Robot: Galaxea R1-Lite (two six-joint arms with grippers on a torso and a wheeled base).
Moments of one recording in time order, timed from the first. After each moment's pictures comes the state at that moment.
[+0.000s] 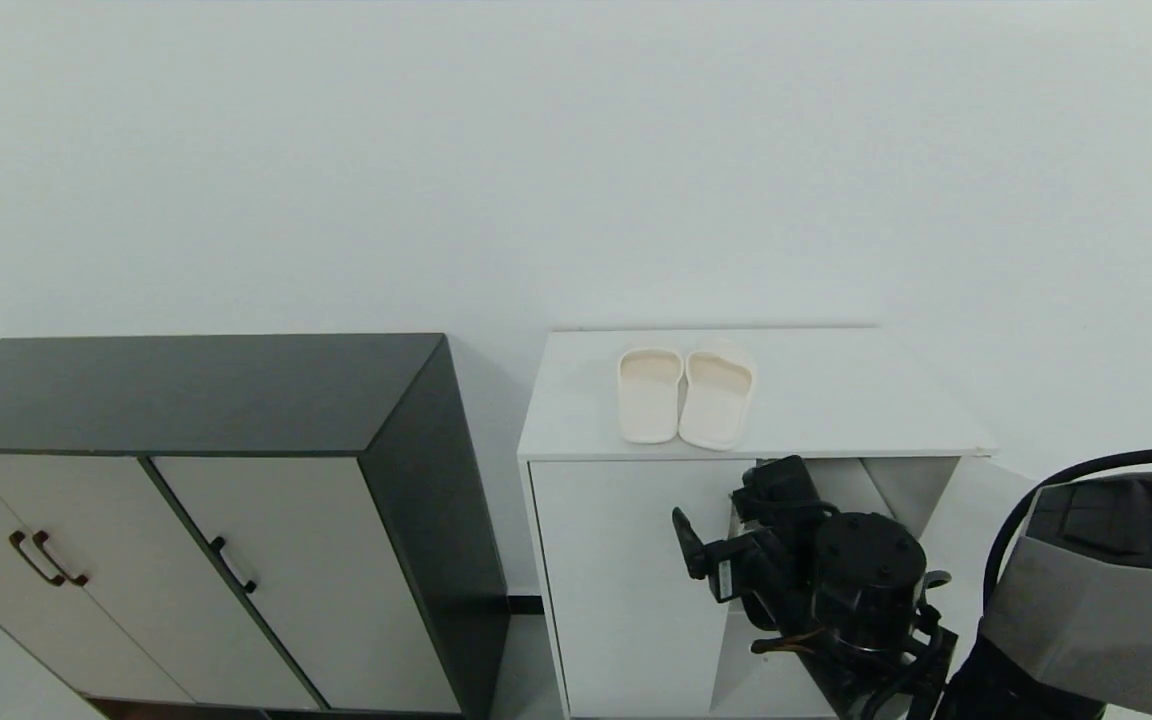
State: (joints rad) left arm 0.00 0.00 0.00 0.00 -0.05 0.04; right arm 0.79 2.15 -0.57 -1.51 -0.50 -0.05
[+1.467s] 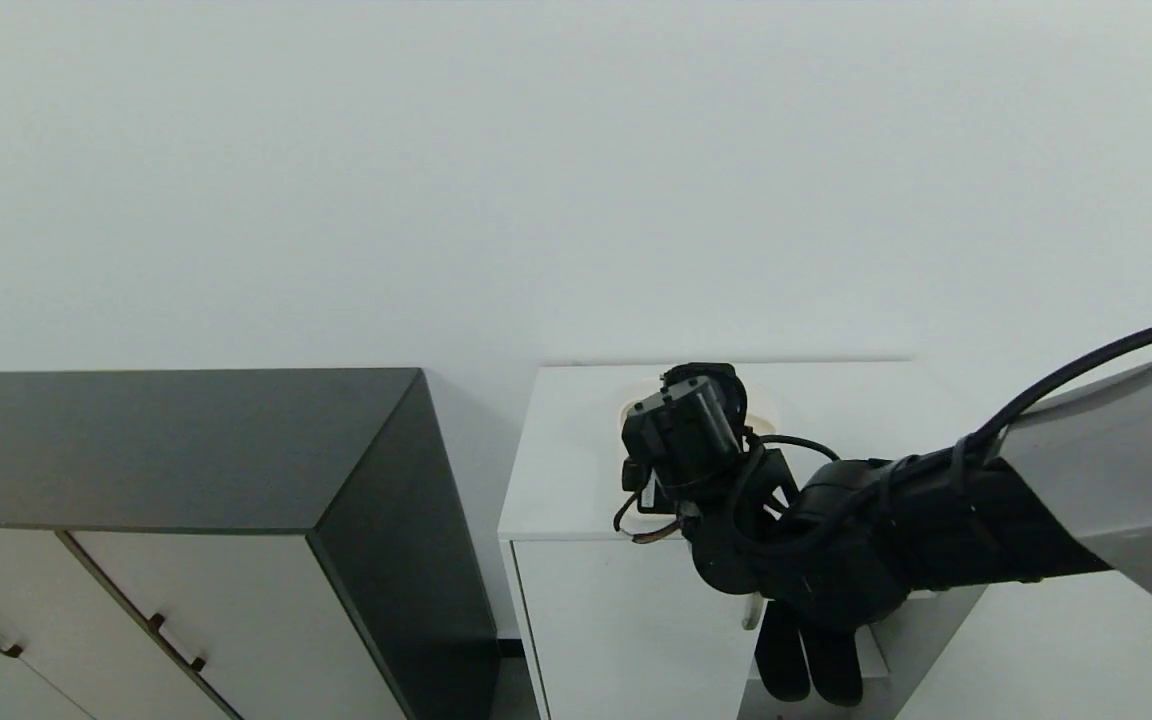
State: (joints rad) left arm 0.00 0.00 0.00 0.00 -0.05 0.04; right arm 0.85 2.11 -1.33 -0.27 -0.74 0.47
